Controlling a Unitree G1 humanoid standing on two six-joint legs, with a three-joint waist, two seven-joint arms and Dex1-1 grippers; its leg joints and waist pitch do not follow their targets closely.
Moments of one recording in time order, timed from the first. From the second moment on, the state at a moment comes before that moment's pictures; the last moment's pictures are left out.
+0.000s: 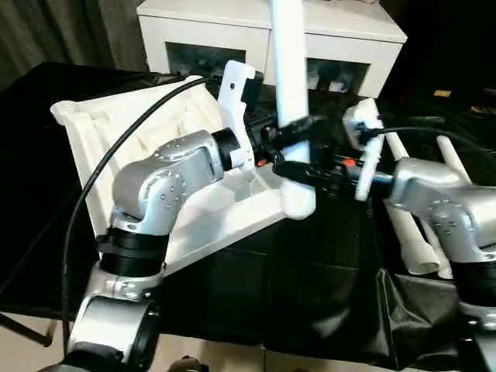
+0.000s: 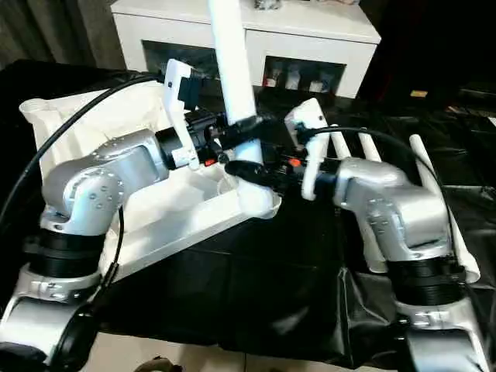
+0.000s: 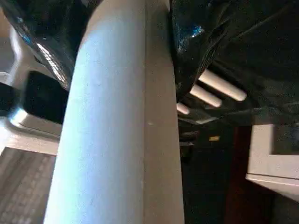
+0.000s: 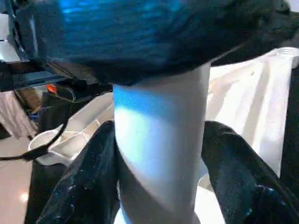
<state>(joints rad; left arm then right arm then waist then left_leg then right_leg) -0.77 0.15 -0.05 -0.02 -0.61 0.82 -0.59 -0.59 -0.49 0.05 -0.07 0.55 0.77 0.86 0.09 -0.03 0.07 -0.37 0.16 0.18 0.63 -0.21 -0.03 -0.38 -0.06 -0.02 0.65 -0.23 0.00</state>
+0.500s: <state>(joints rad) -0.76 0.18 -0.11 -0.07 -0.61 0.84 -0.65 -0.58 -0.53 0.06 -0.07 0.60 0.82 0.98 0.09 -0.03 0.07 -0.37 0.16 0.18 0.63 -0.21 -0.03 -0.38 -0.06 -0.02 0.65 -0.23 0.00</state>
